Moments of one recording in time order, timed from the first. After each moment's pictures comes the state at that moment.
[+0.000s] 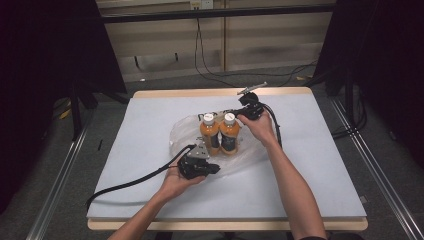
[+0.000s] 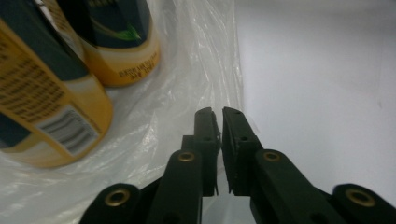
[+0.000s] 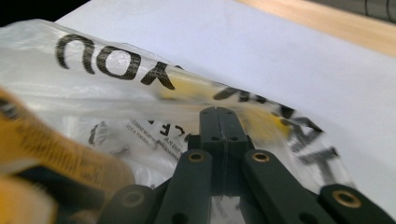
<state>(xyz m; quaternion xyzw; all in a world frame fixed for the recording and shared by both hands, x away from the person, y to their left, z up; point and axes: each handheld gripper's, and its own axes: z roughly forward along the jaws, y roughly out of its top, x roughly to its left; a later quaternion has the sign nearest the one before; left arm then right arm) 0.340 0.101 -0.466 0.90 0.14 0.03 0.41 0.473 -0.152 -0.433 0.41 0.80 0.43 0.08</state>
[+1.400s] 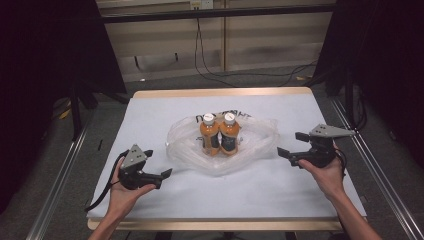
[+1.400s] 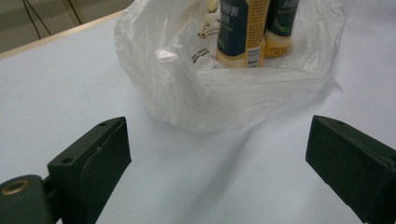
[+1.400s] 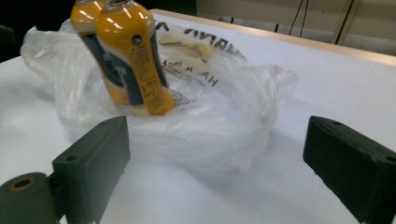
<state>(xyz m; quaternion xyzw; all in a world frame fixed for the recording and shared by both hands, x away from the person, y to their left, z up) 0.297 0.245 -0.434 0.82 0.31 0.18 0.45 0.280 -0.280 -0.417 0.43 0.74 0.49 0.19</state>
